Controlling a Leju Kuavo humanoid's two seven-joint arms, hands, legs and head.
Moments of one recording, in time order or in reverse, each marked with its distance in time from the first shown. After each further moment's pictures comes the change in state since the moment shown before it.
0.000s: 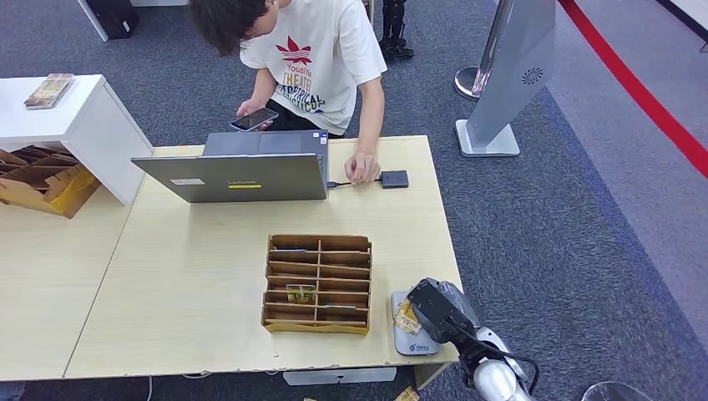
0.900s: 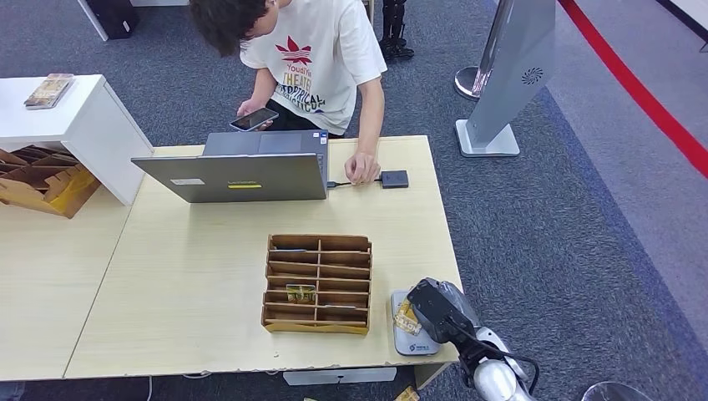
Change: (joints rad) left arm 0.000 0.000 0.001 0.000 -0.001 -0.002 0.000; right arm -0.002 -0.003 0.004 0.000 0.000 -0.010 0.000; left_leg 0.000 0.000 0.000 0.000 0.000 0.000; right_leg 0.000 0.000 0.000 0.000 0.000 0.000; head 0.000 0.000
